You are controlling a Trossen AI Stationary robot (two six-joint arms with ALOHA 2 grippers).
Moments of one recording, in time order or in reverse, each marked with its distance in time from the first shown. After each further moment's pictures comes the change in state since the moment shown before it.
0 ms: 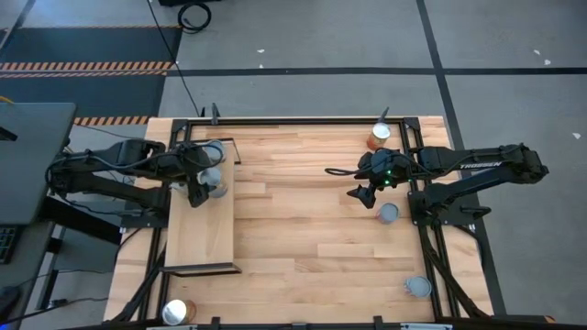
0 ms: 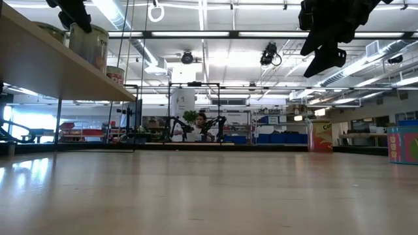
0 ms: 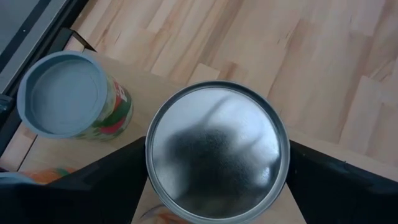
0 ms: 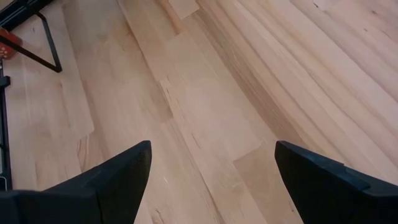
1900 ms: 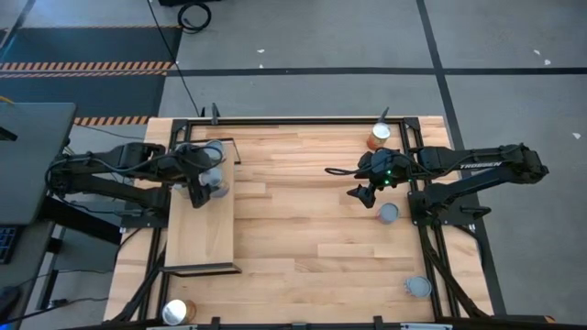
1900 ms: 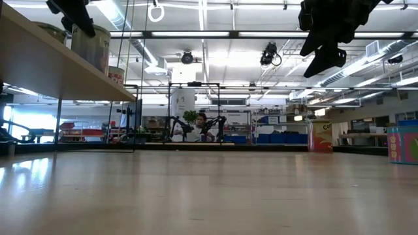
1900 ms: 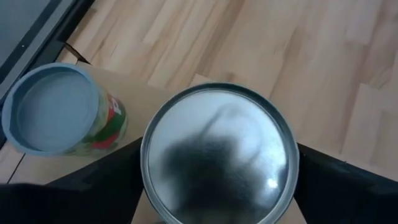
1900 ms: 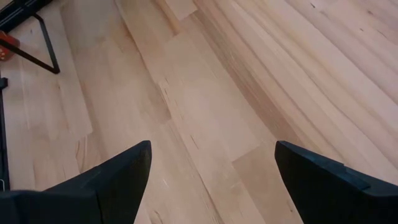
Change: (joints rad) left arm 0.000 -0.040 -0.075 0.094 -0.008 0.036; right arm 0.000 0.000 0.000 -0.001 0.008 0.005
